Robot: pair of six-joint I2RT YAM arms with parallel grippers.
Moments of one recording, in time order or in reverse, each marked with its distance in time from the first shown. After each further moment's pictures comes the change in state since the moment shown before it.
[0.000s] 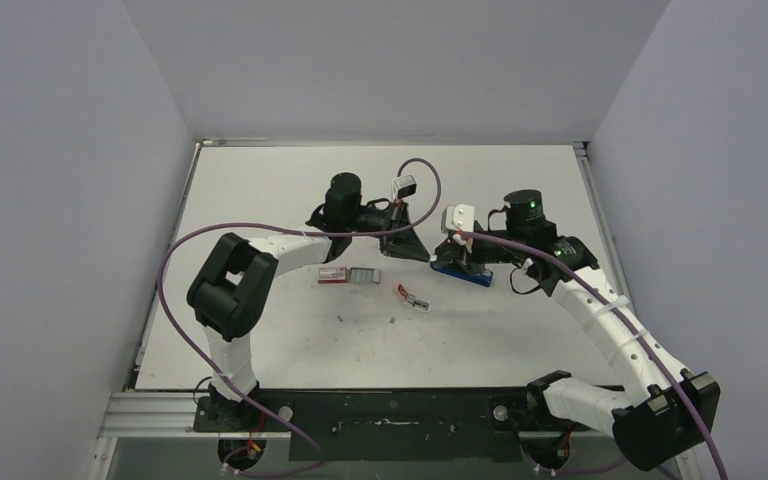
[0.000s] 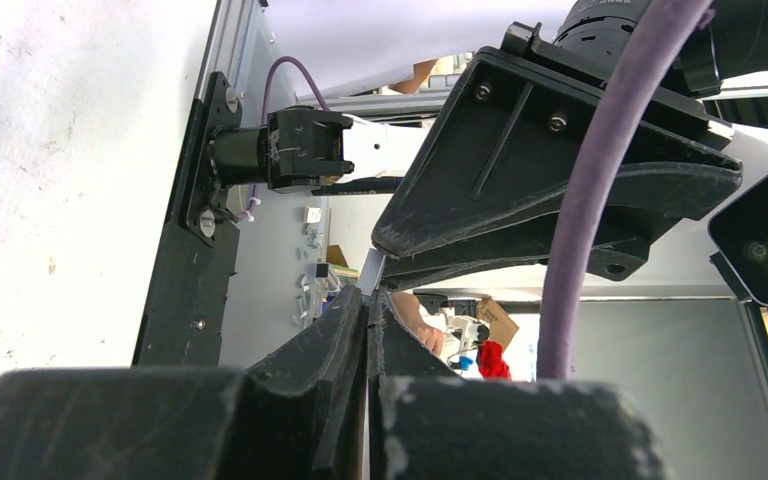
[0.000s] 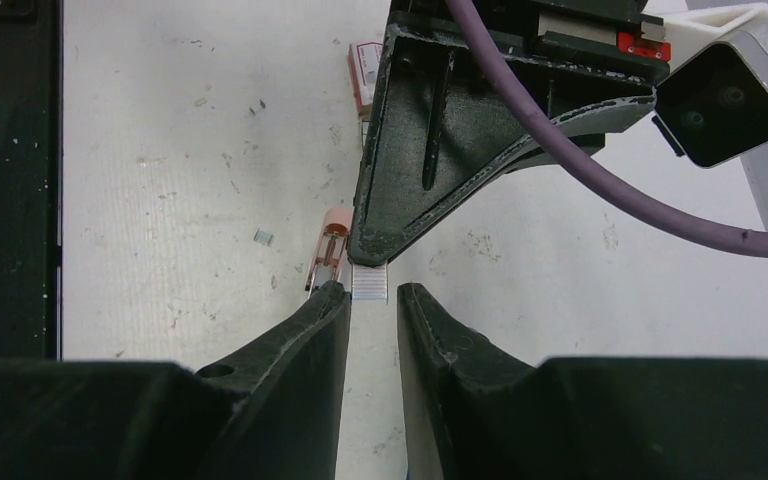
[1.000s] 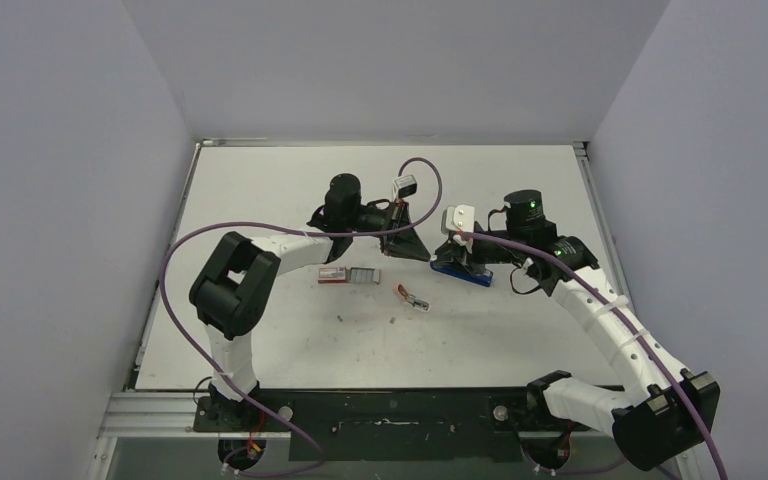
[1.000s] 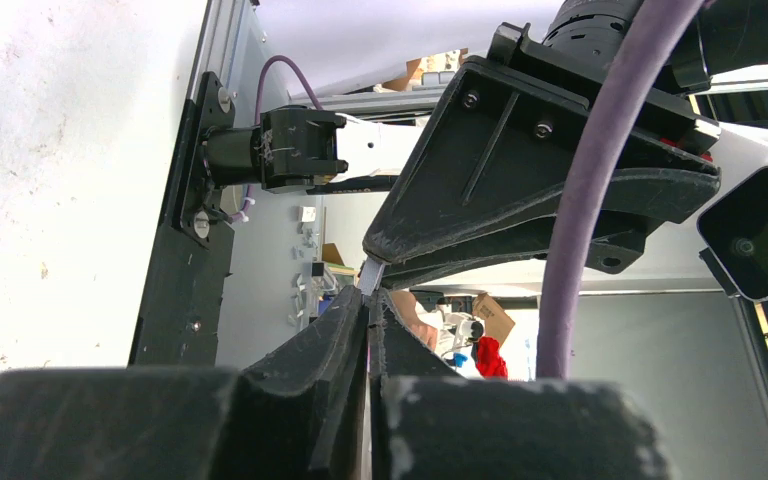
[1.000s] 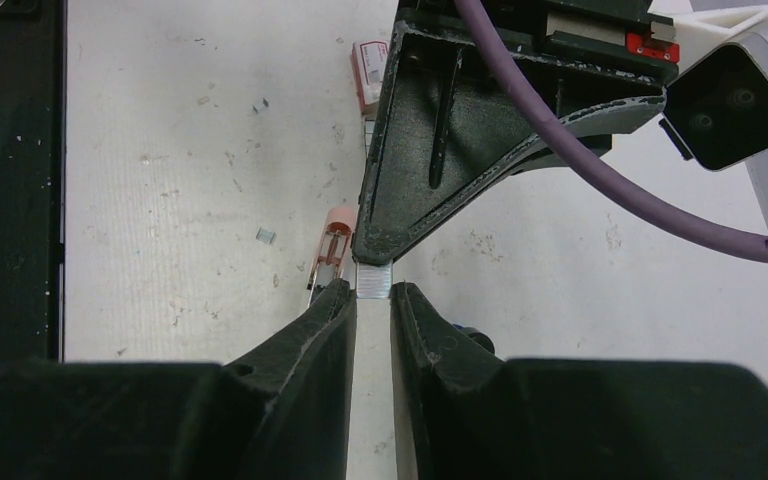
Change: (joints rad) left arm 0.000 0.016 -0.002 0.079 0.009 -0.058; right arm 0.000 0.000 0.002 -0.008 -0.008 -0.007
